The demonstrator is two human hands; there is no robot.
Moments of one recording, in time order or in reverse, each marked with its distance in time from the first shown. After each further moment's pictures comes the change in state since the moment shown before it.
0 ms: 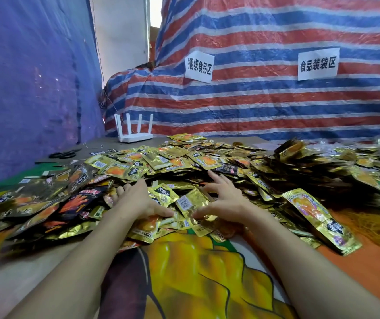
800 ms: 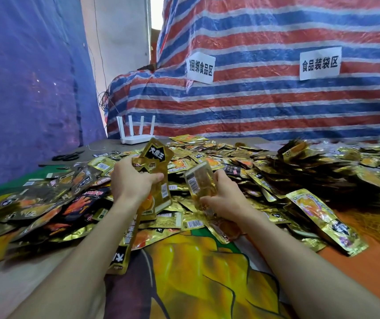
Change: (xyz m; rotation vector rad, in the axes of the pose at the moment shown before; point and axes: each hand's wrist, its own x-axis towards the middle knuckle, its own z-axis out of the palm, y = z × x) left_hand -0.005 0.008 -0.022 -0.725 0.475 0.087; right_hand 0.010 -0.008 0.009 0.246 0.249 0.009
